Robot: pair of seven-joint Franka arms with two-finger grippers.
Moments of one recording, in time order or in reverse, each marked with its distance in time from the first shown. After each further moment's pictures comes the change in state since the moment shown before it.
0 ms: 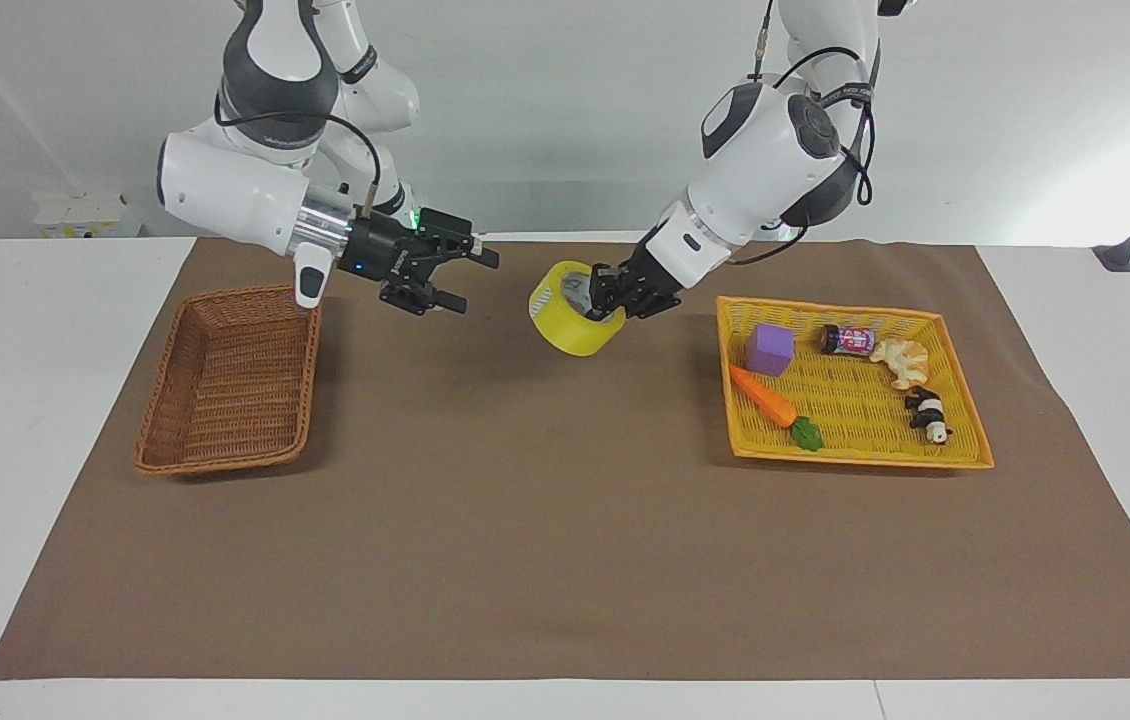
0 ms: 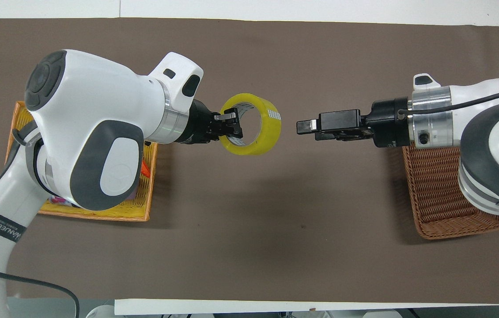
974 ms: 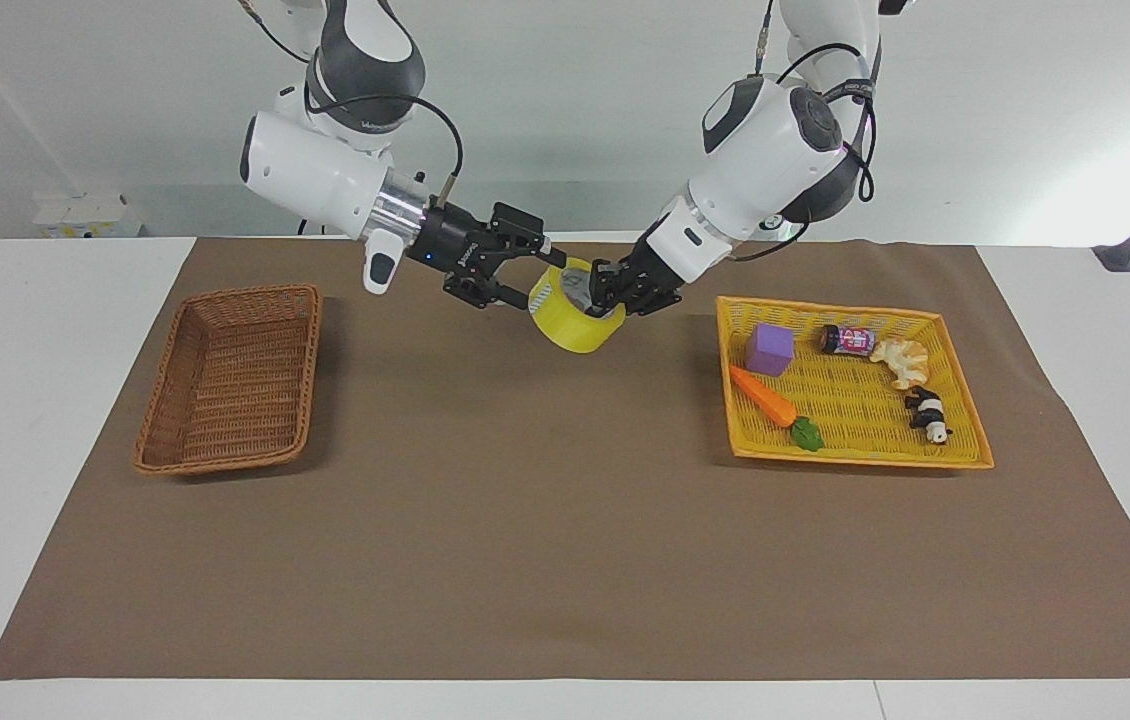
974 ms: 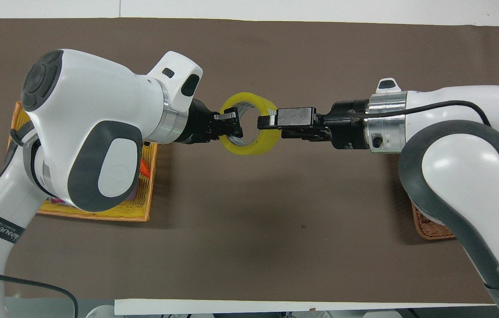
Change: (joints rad) left arm 0.000 -0.003 0.000 0.002 0.000 -0.001 0.000; right arm 0.145 0.008 -0.003 0.005 0.031 0.197 0.104
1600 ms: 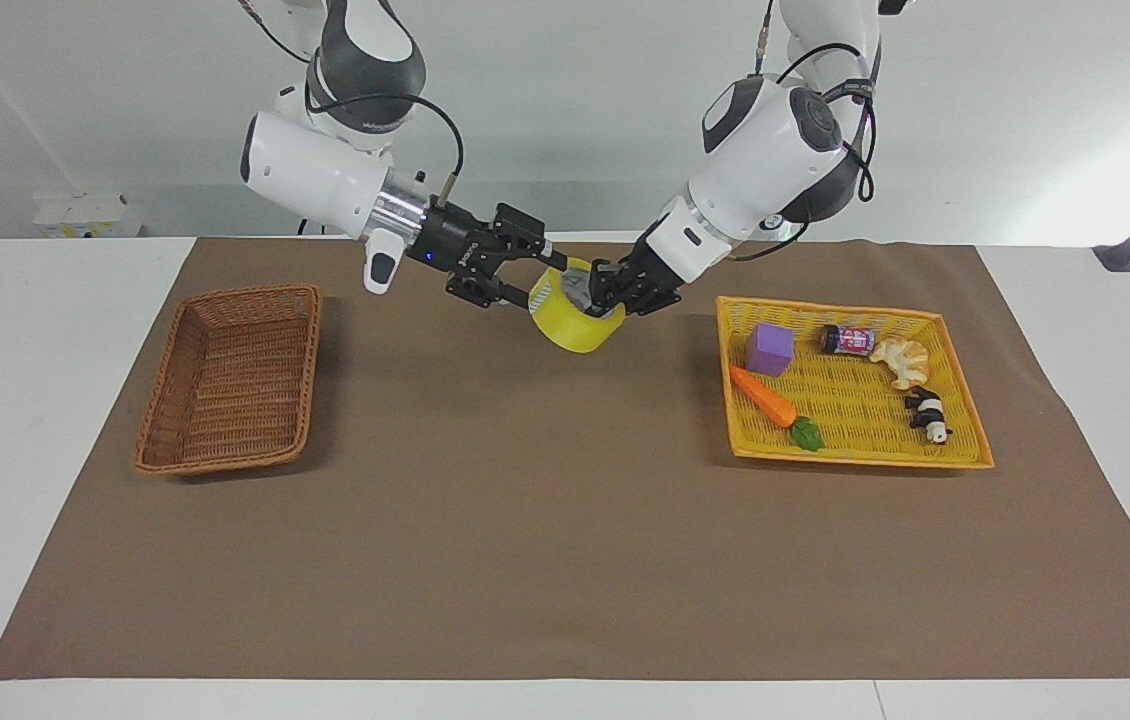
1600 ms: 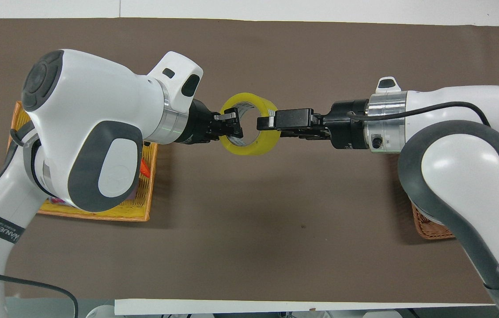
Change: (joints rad) left arm 0.000 0.000 0.000 0.000 0.000 -0.002 0.000; right arm 0.001 0.000 0.001 0.001 0.000 0.004 -0.030
